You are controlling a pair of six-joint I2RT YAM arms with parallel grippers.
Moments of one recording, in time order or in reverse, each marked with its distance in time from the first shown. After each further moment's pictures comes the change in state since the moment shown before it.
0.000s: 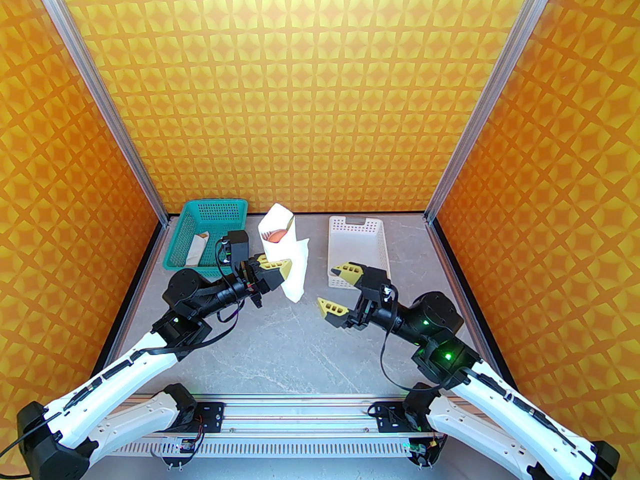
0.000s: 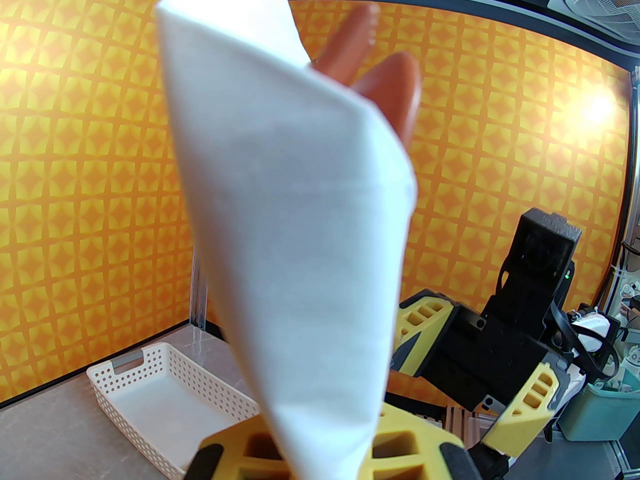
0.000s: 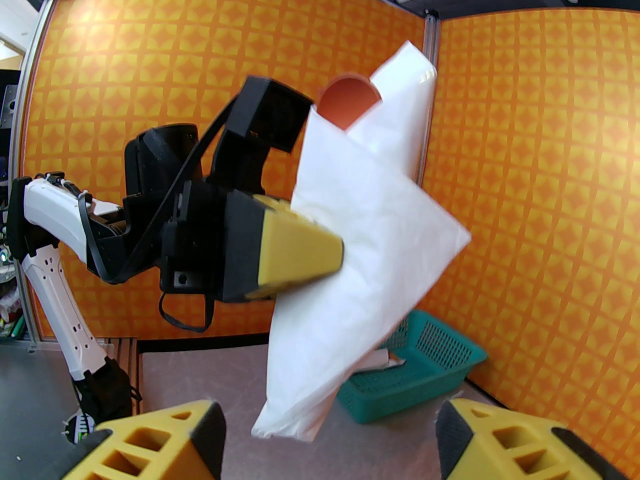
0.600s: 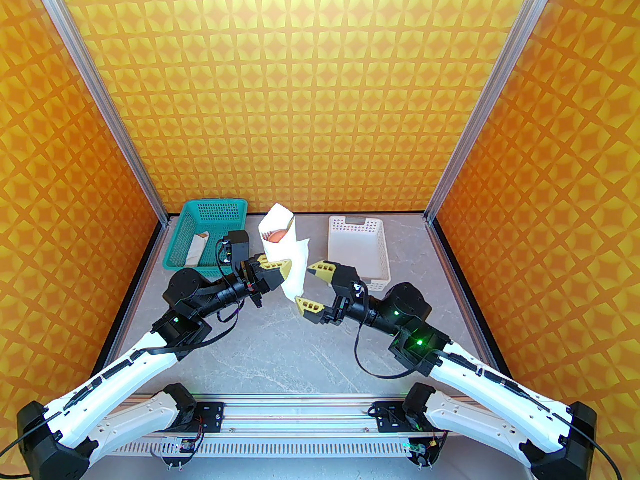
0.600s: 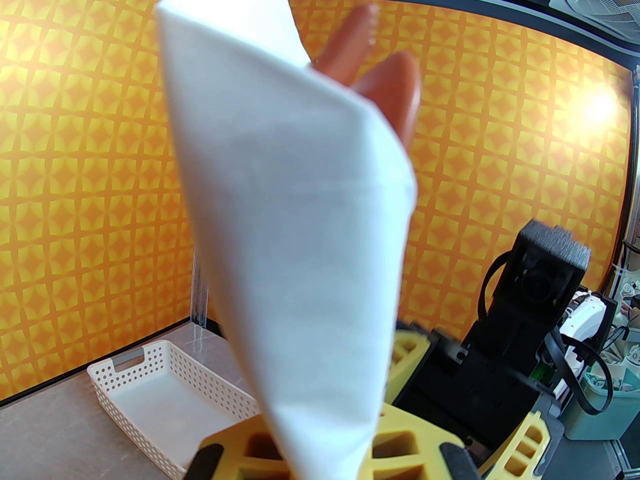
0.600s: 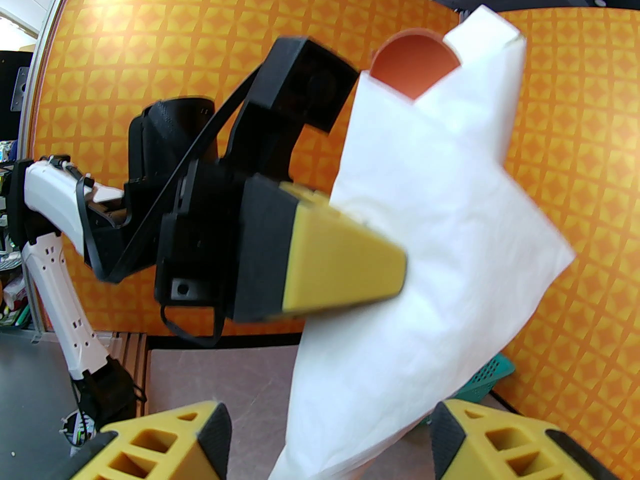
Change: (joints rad) left arm 0.000 0.001 0.000 -0.007 -0.003 0.000; right arm 0.081 0.135 0.026 0.110 0.043 -0.062
